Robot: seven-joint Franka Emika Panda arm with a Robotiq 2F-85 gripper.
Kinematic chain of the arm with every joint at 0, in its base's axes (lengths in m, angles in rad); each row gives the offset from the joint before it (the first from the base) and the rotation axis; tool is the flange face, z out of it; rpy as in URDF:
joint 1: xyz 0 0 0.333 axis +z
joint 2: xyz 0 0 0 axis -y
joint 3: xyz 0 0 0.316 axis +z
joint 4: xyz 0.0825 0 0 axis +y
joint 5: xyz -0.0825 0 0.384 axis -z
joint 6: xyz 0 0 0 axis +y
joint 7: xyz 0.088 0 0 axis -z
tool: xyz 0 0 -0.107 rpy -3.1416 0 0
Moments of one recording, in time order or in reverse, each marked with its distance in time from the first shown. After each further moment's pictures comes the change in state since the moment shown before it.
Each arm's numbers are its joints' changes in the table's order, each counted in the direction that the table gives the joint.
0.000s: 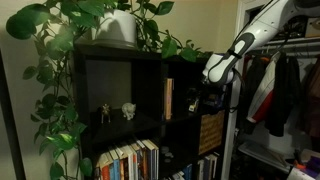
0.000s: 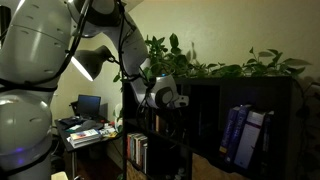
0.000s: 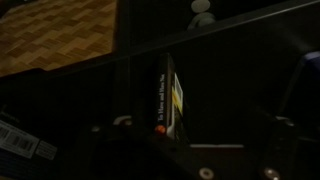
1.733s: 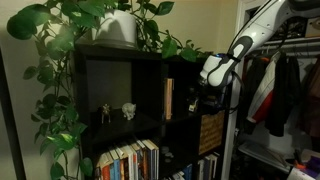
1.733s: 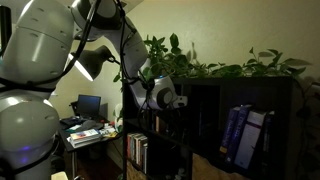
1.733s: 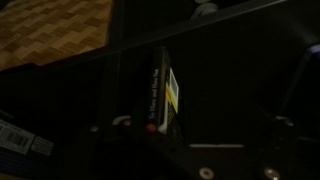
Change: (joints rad) arm 0.169 -0.036 -0.166 -0.025 0.099 -0.033 0.141
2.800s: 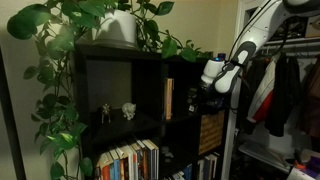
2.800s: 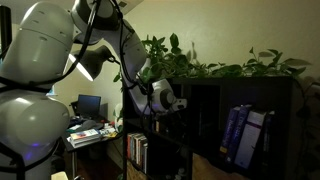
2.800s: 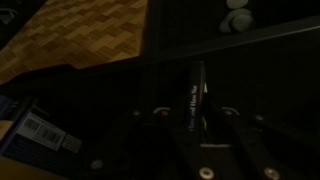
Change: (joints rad) arm 0.251 -0.036 -0.300 0.019 0.238 -0.001 0.201
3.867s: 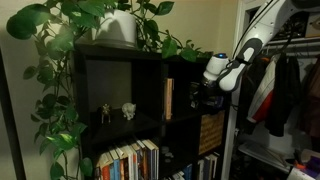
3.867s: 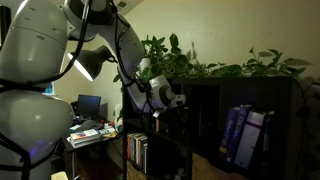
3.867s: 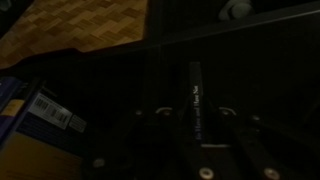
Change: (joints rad) arm 0.120 0.056 -0.136 0.044 0.074 -0.037 0.047
